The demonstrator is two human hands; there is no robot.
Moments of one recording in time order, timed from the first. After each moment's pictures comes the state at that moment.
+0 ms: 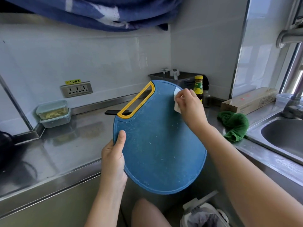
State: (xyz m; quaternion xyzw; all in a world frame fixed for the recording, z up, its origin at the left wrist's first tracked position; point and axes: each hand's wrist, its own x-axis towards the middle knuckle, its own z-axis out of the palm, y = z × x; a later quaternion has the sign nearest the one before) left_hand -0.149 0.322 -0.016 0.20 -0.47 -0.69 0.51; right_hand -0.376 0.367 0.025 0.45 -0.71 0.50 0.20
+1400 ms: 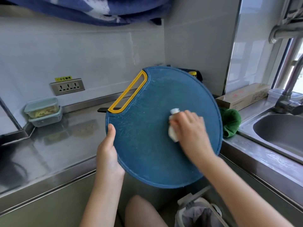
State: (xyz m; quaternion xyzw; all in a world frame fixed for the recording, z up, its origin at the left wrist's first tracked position) left_hand -0.165 0.321 -0.016 0.16 -0.38 -0.80 0.44; right_hand -0.333 0.425 -0.021 0.51 -0.70 0.39 0.32
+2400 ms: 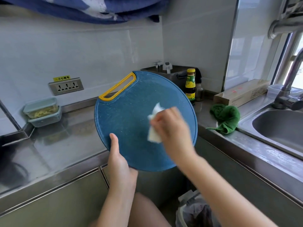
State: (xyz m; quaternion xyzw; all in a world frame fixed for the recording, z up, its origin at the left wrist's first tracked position) left_hand -0.176 0.355 -0.026 0.21 -0.30 -0.79 0.49; right_hand -0.291 0.406 -0.015 0.50 -0.63 0.56 0.18
